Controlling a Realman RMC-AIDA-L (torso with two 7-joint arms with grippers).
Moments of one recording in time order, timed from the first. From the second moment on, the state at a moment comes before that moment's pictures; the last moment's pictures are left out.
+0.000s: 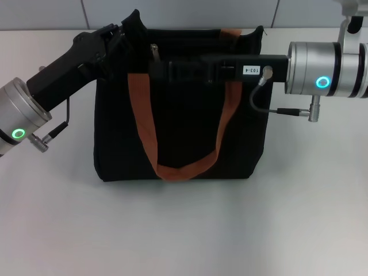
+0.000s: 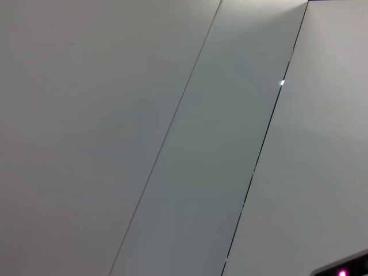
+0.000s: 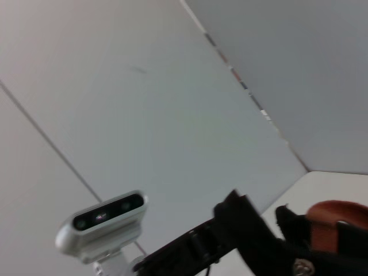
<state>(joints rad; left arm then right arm) -0.58 -2.08 0.57 0.26 1.51 1.66 -1.14 0.74 2.08 -1.12 -0.56 -1.51 -1.40 1.85</state>
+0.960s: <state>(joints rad) -0.58 -2.08 0.57 0.26 1.51 1.66 -1.14 0.76 2.09 -1.13 -0.56 -1.50 -1.36 1.87</state>
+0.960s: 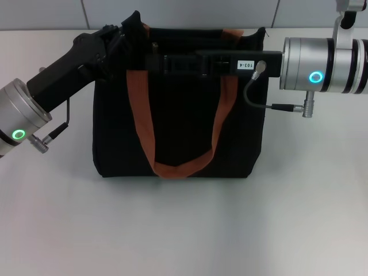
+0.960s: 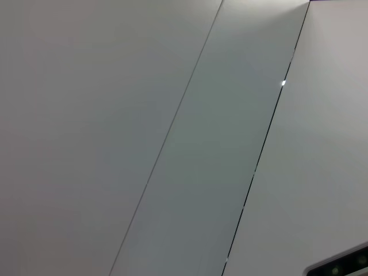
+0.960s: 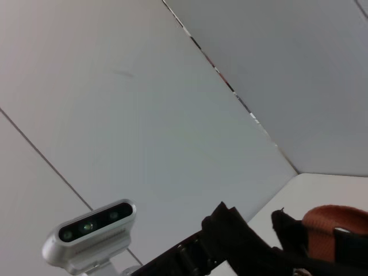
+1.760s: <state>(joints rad) -0.58 -2.08 0.57 0.25 1.49 1.65 -1.14 0.71 2.09 -1.13 -0.58 -1.44 -1.52 1.80</state>
